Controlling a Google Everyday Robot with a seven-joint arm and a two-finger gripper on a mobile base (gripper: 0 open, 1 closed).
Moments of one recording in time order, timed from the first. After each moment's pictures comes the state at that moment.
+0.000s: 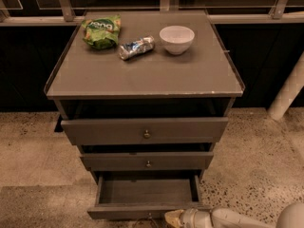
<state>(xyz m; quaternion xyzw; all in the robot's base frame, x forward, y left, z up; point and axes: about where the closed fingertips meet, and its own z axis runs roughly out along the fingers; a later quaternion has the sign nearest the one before) 0.430 -0.099 0.181 -0.25 0.85 0.37 0.29</state>
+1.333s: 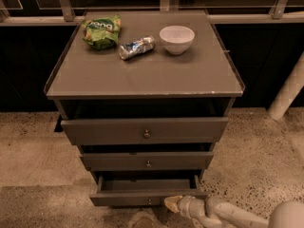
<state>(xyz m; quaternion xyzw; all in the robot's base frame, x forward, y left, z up) 0.505 -0.109 0.171 -0.26 0.85 0.30 0.35</state>
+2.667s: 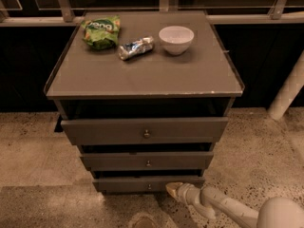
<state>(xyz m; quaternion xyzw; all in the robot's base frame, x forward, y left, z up) 0.579 -0.122 0.159 -0.25 0.86 0.24 0.39</state>
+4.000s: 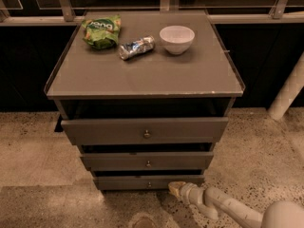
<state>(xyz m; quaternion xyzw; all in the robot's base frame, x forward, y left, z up) 0.584 -0.136 0.166 -0.24 0.86 0.23 0.40</state>
